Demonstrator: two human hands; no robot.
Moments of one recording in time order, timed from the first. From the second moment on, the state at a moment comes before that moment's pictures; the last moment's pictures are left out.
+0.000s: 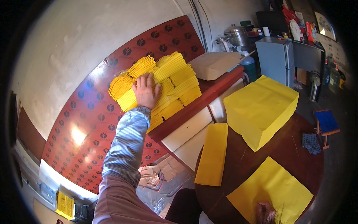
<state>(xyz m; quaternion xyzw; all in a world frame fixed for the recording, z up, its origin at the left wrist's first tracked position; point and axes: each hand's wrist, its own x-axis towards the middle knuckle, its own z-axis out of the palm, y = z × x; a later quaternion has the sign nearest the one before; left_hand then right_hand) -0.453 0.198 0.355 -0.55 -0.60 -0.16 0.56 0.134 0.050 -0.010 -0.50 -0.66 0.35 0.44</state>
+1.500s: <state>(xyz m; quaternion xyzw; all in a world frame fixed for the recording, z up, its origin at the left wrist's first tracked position) -0.439 0.237 0.336 -0.47 -0.64 -0.17 0.58 0.133 0.050 -0.011 -0.50 -0.65 0.35 0.46</state>
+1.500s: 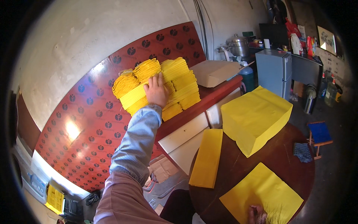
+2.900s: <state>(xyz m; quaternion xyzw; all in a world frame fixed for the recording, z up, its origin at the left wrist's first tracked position) -0.512 0.239 0.417 -0.43 -0.73 0.11 0.52 0.131 0.053 0.008 -0.52 -0.69 0.33 0.39</state>
